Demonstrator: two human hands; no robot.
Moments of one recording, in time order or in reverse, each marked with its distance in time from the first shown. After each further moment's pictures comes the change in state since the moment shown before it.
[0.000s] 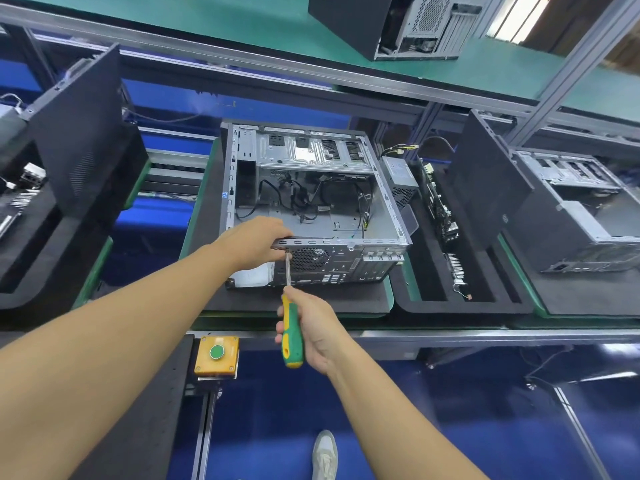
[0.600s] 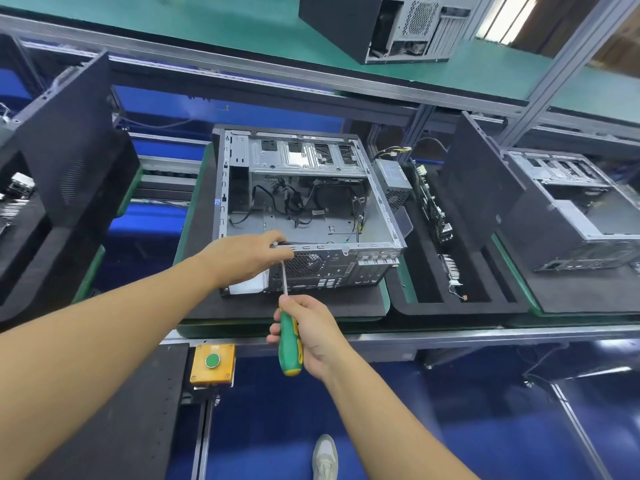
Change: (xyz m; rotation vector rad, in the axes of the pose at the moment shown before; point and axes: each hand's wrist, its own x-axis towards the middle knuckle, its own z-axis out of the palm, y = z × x) left_hand -0.018 -0.008 0.010 0.283 0.096 0.268; right_hand 0.002 0.001 -0.005 0.006 0.002 -0.091
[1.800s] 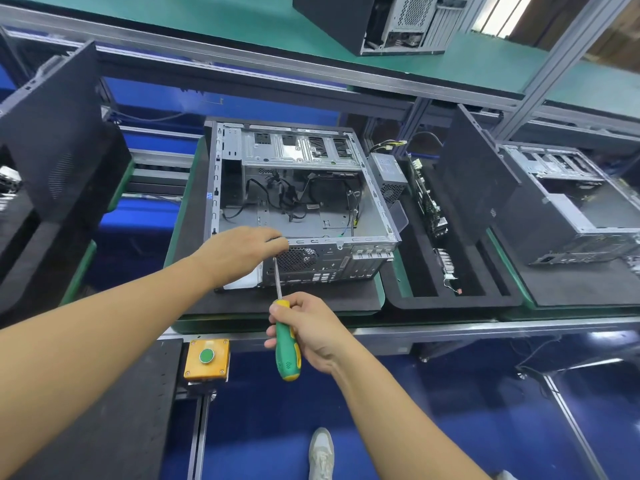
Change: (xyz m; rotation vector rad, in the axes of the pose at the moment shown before) left_hand 0.003 0.010 -0.002 0.009 0.082 0.018; right_hand 0.002 0.000 -0.020 -0.176 -0.158 -0.016
